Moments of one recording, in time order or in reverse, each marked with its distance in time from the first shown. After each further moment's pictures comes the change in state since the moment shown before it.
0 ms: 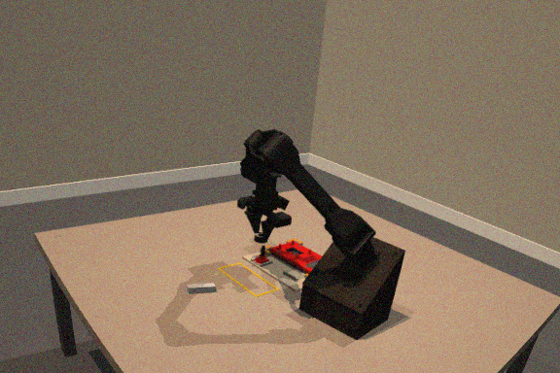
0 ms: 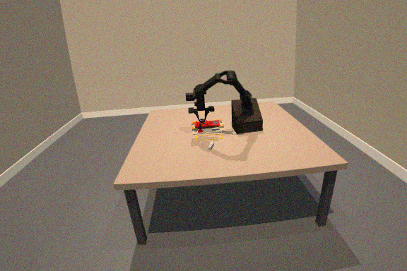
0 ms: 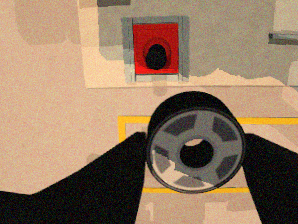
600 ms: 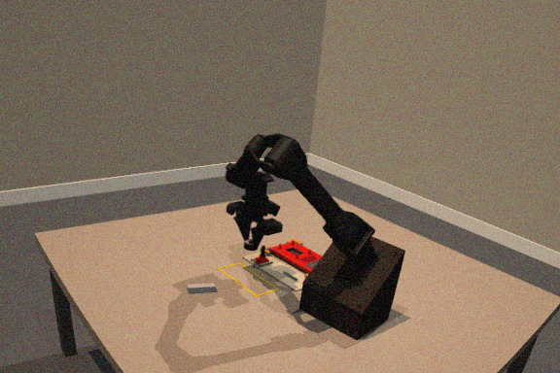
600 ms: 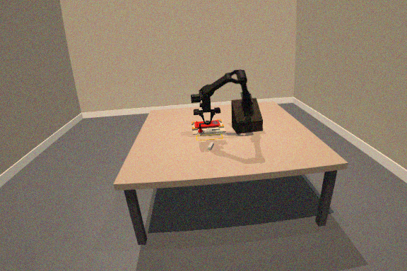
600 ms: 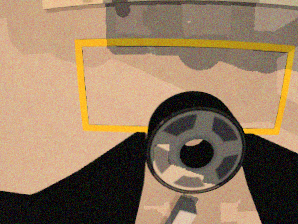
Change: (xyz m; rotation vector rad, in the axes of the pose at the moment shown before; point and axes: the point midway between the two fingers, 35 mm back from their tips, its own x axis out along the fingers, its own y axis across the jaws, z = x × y) arm -0.006 -0.037 -0.066 -0.007 0.004 0.003
